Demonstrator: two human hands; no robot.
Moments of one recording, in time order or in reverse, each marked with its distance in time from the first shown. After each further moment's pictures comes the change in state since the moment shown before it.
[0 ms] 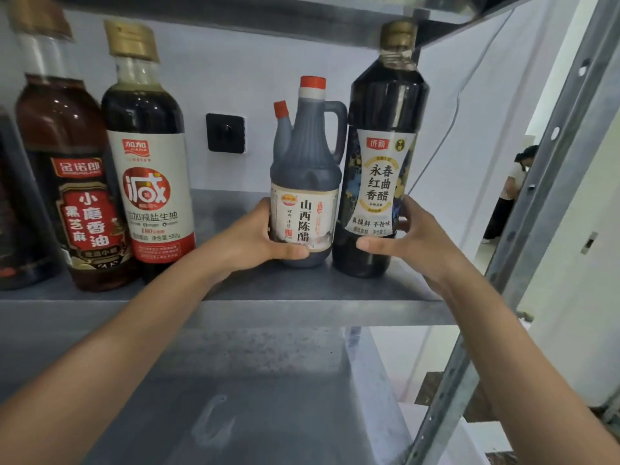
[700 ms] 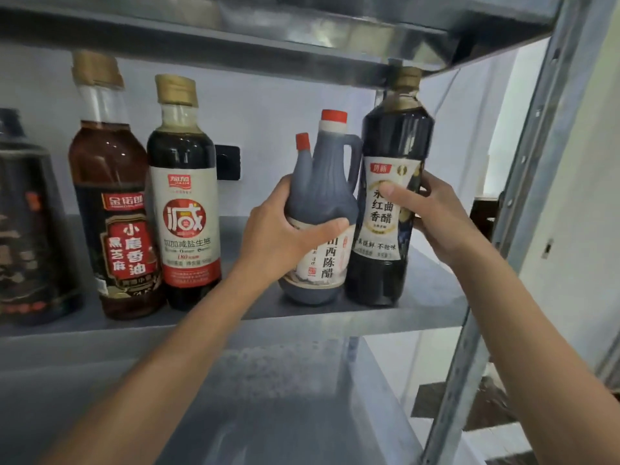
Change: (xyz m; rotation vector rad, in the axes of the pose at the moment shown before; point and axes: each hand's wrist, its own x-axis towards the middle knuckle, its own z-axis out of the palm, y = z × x) left_hand -0.020 0.041 -0.001 -0.053 0.373 0.304; right_hand -0.003 -0.065 0.002 0.166 0.143 -0.121
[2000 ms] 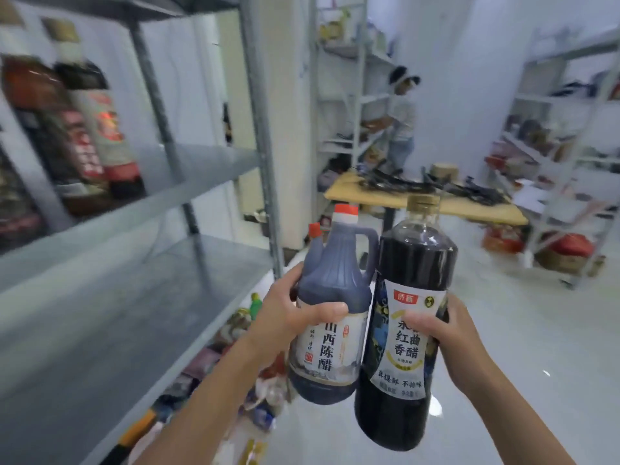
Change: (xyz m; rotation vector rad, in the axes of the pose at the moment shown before) left_hand -0.321 0.018 -0.187 -0.881 -1.267 -0.182; right_hand -0.530 -0.120 0.269 -0.237 0.927 0.321
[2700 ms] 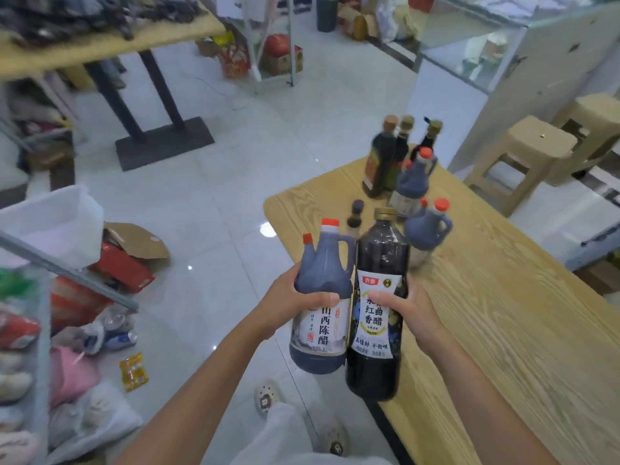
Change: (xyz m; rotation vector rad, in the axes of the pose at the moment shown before) left_hand -0.231 -0.127 0.290 0.110 -0.978 -0.525; right_hand -0.460 0.059 -0.105 -0.007 0.906 0.547
